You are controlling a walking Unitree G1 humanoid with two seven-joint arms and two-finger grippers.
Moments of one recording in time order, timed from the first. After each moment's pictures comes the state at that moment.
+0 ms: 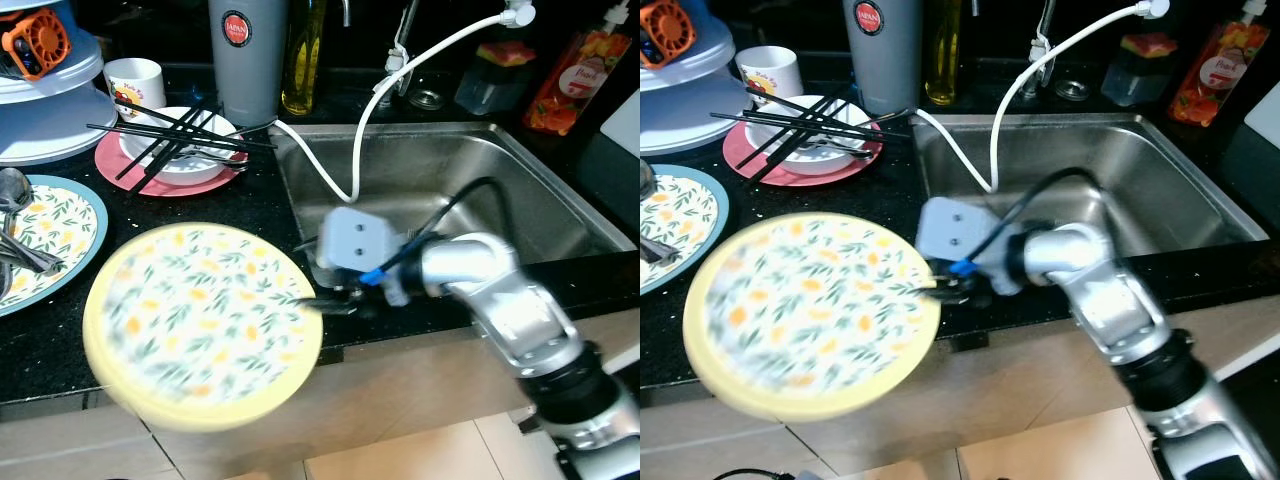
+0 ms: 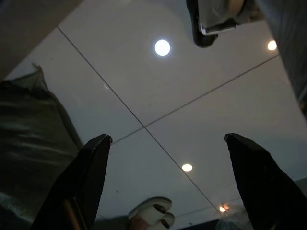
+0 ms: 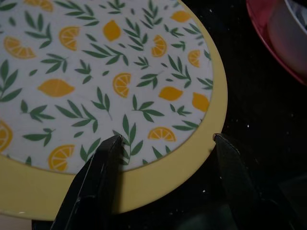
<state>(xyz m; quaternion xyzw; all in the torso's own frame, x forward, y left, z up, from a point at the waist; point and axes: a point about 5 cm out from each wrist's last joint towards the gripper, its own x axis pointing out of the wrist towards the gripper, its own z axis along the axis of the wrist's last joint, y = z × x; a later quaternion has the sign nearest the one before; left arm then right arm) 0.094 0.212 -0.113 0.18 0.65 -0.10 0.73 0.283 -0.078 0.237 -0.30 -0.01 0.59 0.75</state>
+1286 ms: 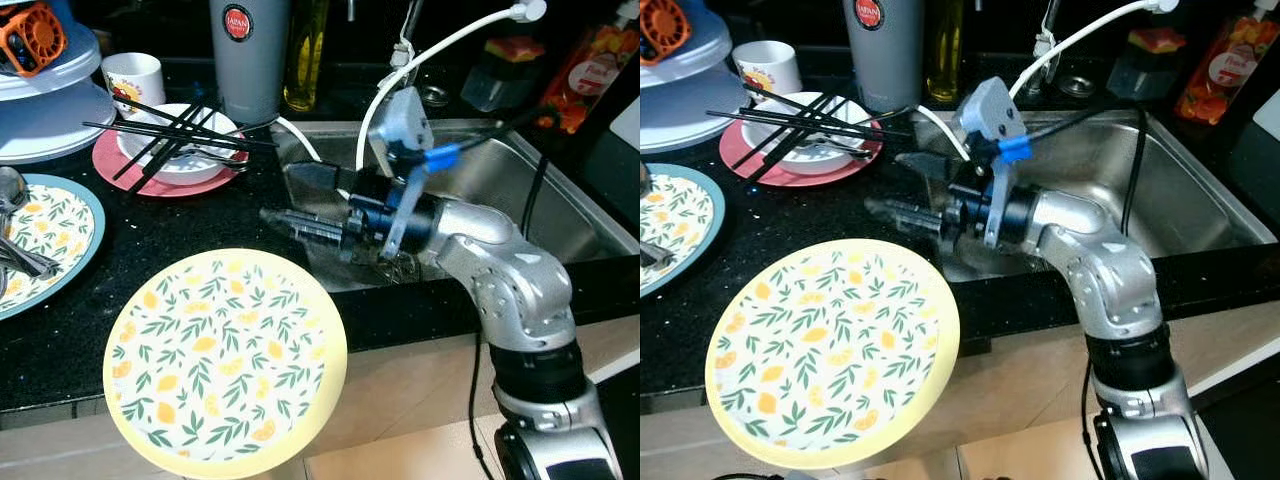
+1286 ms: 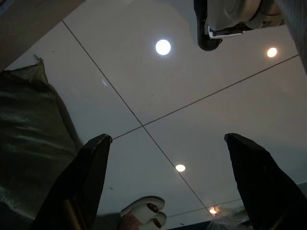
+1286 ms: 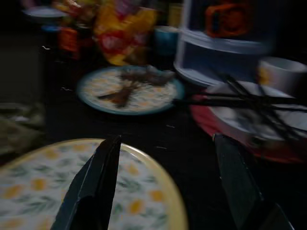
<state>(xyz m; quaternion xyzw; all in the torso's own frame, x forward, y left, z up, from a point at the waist) 0.092 0.218 -0.112 0.16 0.64 -0.06 0.75 0.279 -0.074 0.287 -0.03 -0.10 0.61 0.78</state>
